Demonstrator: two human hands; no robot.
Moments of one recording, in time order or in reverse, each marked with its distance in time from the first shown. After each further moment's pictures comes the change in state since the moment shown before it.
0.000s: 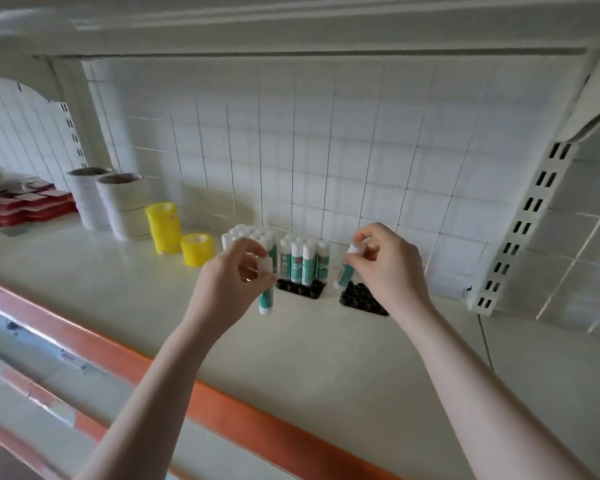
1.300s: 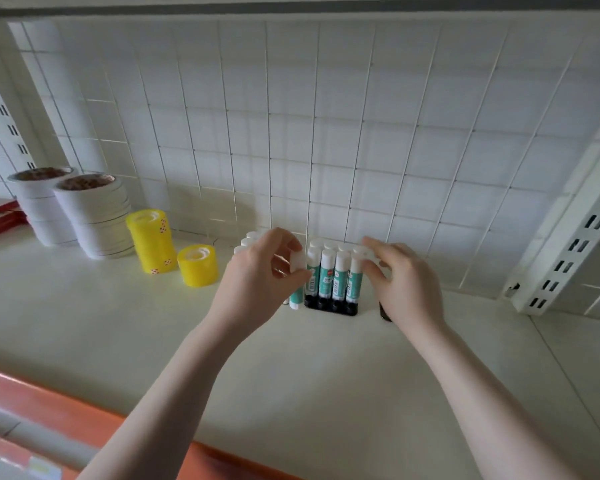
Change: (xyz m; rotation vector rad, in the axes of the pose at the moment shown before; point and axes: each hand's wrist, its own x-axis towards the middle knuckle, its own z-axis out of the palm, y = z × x) left_hand 0.069 -0.044 -0.001 -0.057 -0.138 0.200; right_hand 0.024 0.018 0.080 -0.251 0.178 -0.112
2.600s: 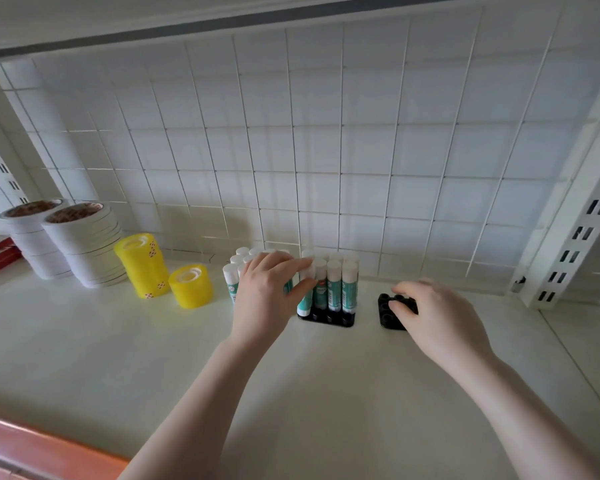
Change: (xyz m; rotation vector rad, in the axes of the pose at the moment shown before) left_hand 0.023 -0.041 0.051 0.273 0.153 0.283; right_hand -0.022 0.024 -0.029 -0.249 -0.290 0.228
